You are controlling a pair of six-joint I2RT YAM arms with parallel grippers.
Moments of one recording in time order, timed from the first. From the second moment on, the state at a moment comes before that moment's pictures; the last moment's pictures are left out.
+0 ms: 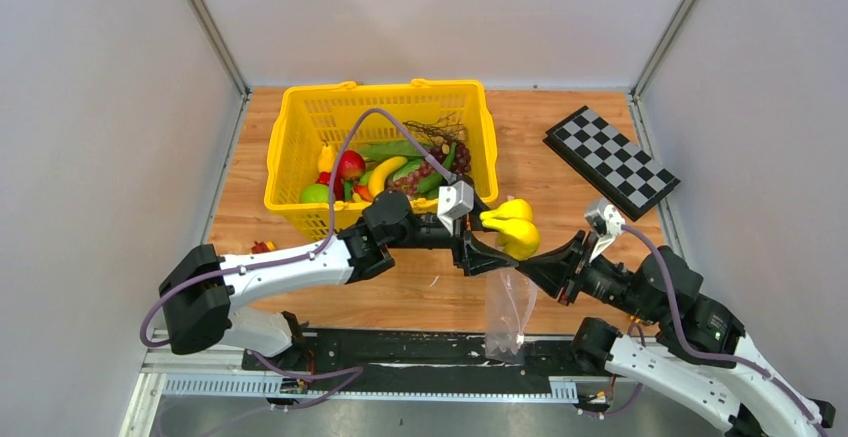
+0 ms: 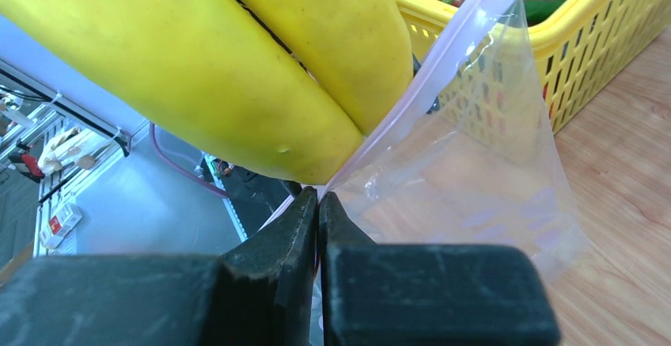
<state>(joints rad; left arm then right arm) -1.09 1.35 0.88 0.67 0.54 -0.25 0.98 0.31 0.81 -0.61 -0.06 0.42</state>
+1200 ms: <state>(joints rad) -1.10 1.47 0.93 0.78 0.50 -0.31 0.98 0.24 0.82 -0.51 0.22 0.51</state>
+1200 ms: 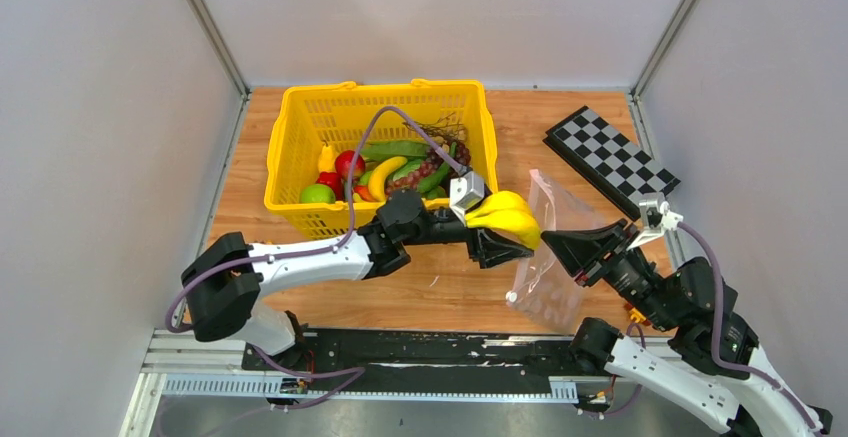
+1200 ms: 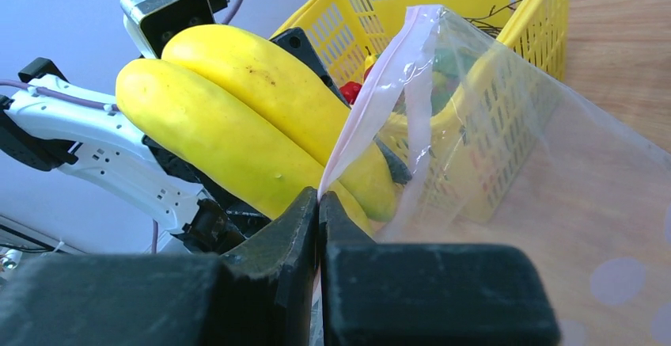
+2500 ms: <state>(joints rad) -1.14 1.14 0.88 -0.12 0.02 -0.15 0.98 0.44 0.75 -0.51 0.19 0.50</state>
